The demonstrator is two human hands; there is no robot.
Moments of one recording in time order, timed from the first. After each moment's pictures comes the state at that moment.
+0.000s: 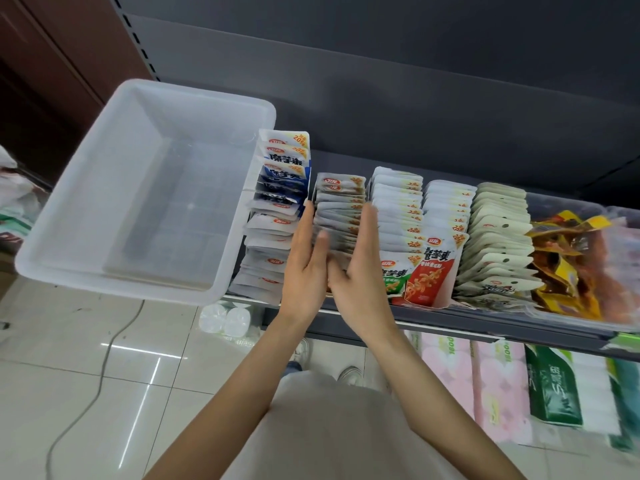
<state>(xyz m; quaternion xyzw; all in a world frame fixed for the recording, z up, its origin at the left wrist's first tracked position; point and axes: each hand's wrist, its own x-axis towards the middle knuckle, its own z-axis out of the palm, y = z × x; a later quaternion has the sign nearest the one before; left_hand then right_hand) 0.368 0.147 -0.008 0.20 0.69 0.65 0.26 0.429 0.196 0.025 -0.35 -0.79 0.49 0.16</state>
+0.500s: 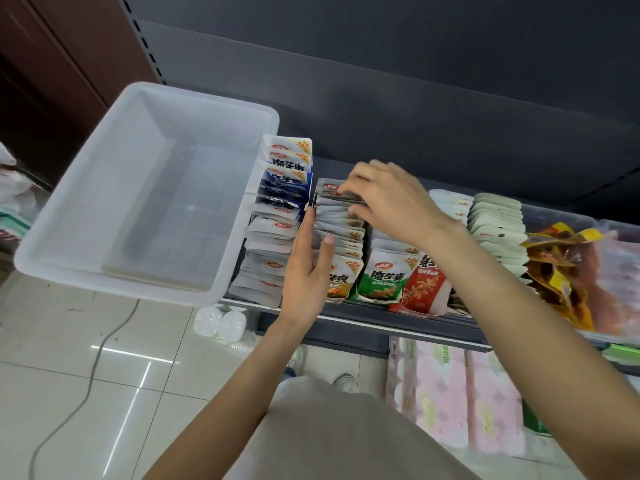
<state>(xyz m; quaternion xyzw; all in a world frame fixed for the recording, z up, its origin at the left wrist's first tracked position) 0.368 0.150 -0.009 0.22 0.70 0.63 0.25 0.390 0.310 0.069 -0.06 -1.00 0.02 0.01</state>
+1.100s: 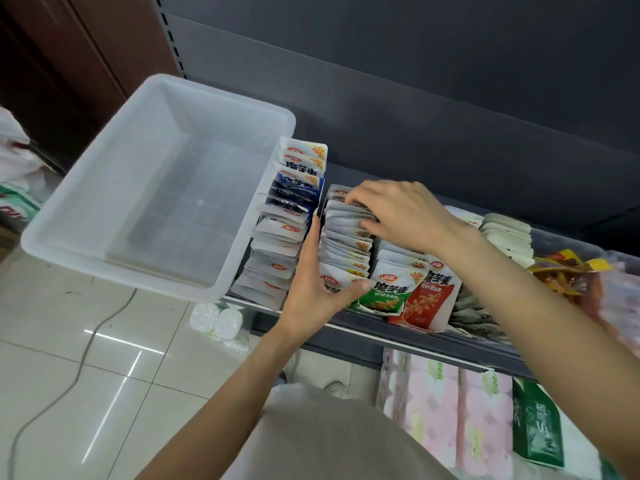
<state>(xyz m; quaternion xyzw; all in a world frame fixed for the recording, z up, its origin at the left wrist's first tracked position) 0.371 0.141 -0.016 0.27 0.67 0.63 0.27 0.385 0.322 0.068 0.01 -1.00 -0.03 -0.04</state>
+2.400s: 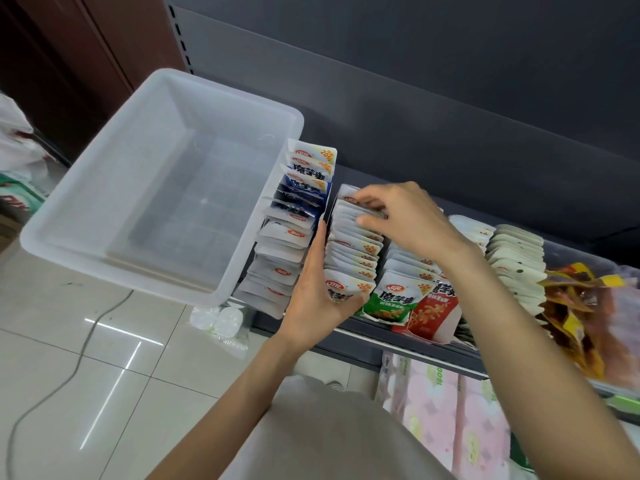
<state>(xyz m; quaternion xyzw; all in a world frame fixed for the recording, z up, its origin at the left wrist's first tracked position) 0.368 0.141 -0.016 0.25 0.70 0.60 0.29 0.376 0.311 0.073 -0.15 -0.96 0.22 -0.04</state>
